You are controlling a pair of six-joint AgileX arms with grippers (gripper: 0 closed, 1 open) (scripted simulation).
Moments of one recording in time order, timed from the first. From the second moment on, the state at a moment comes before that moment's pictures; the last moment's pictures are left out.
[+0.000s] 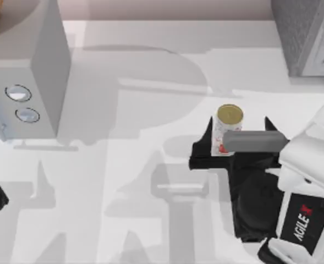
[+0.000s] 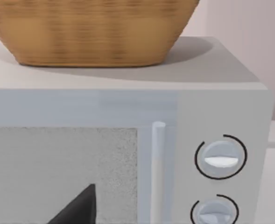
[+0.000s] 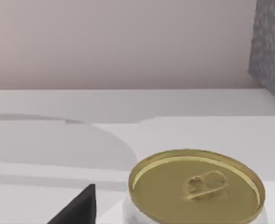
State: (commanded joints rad) left arm 0.00 0.00 0.00 0.00 0.00 0.00; right arm 0.80 2.26 0.57 1.70 0.83 0.01
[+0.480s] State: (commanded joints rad) left arm 0.00 0.00 0.00 0.00 0.00 0.00; right arm 0.87 2.47 0.62 1.86 0.90 0.01
